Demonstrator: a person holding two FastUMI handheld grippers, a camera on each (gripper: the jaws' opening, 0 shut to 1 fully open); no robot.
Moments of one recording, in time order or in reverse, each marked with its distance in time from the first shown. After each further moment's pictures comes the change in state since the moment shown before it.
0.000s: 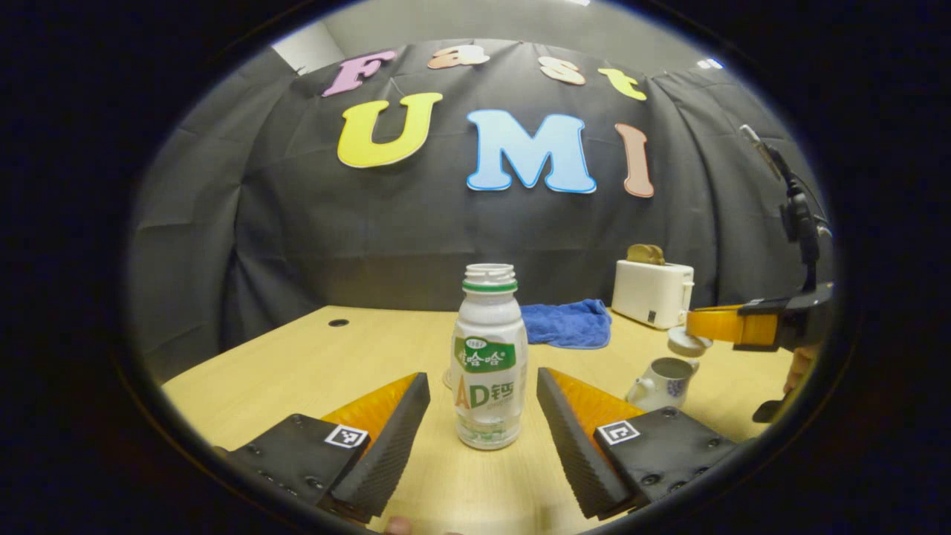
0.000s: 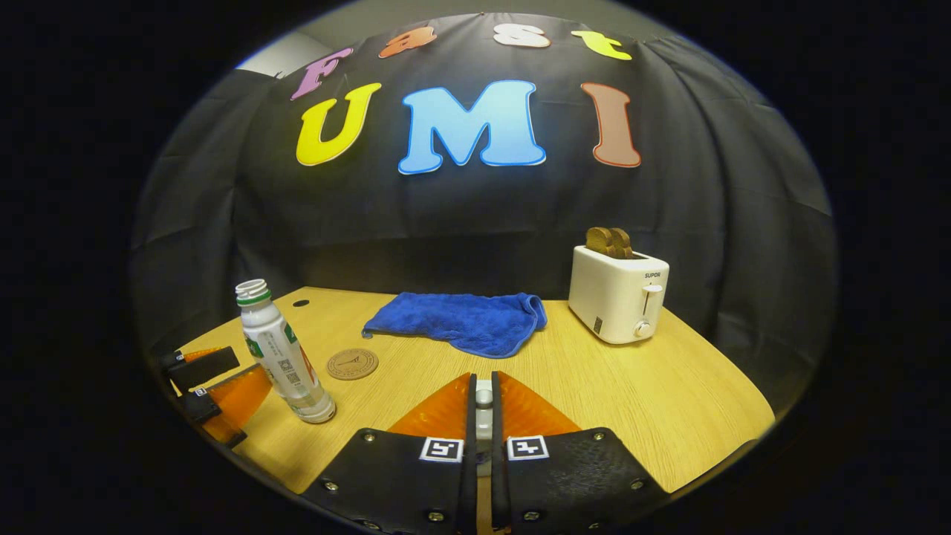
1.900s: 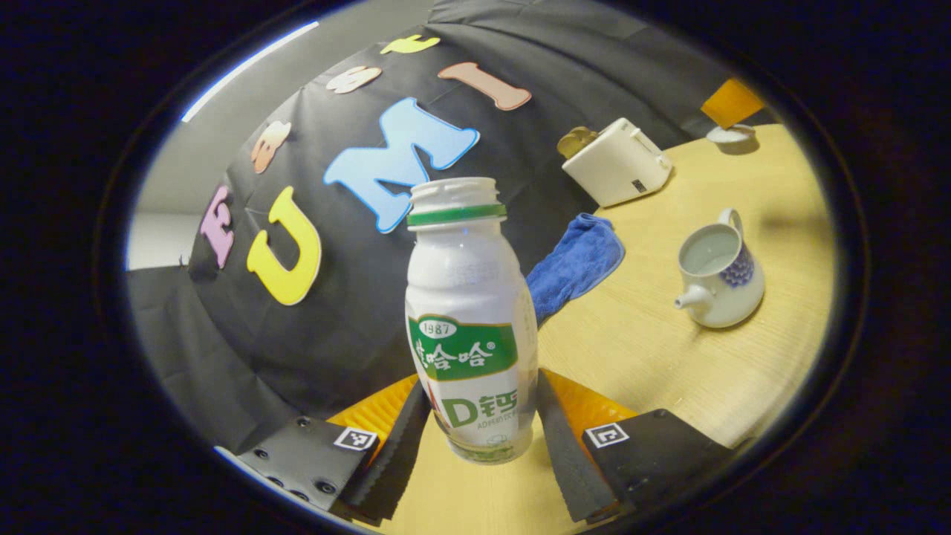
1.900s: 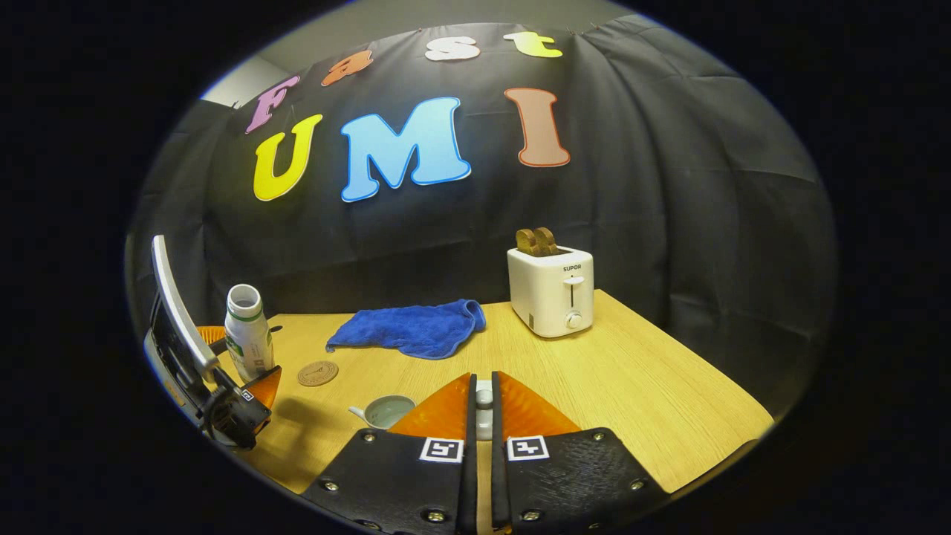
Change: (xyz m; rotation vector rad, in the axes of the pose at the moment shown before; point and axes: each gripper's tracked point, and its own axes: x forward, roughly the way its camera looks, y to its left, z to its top) left arm 0.053 -0.061 0.016 0.875 0.019 0.105; right arm -0.043 -0.092 -0.012 0.131 -0.034 -0.103
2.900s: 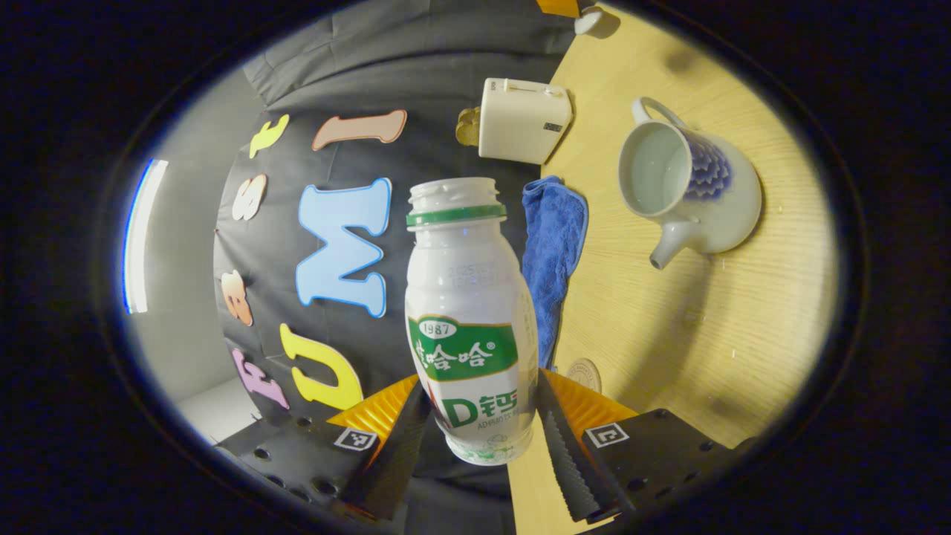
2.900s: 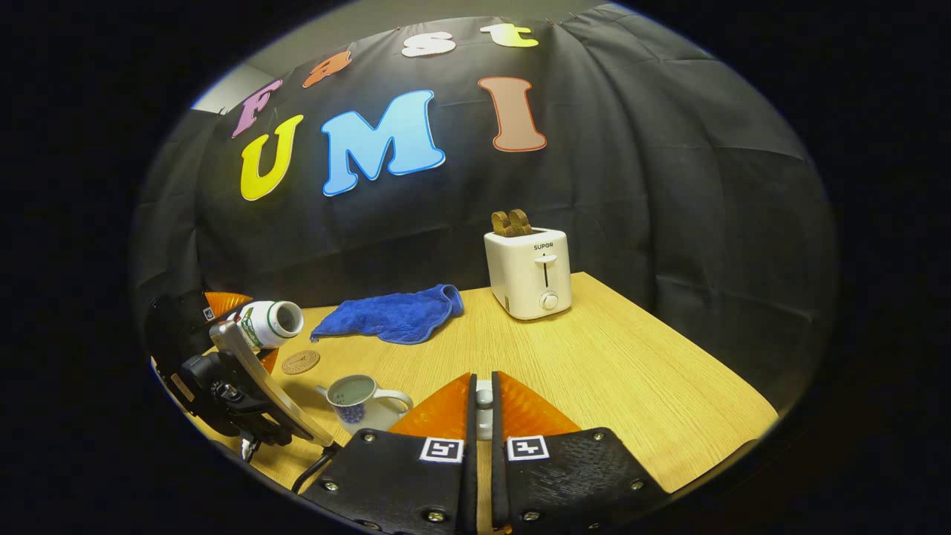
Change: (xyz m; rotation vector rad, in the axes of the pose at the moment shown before) left arm 0.016 -0.037 0.037 0.614 -0.040 0.077; right arm -0.001 -0.039 -0.025 0.033 0.036 -0.013
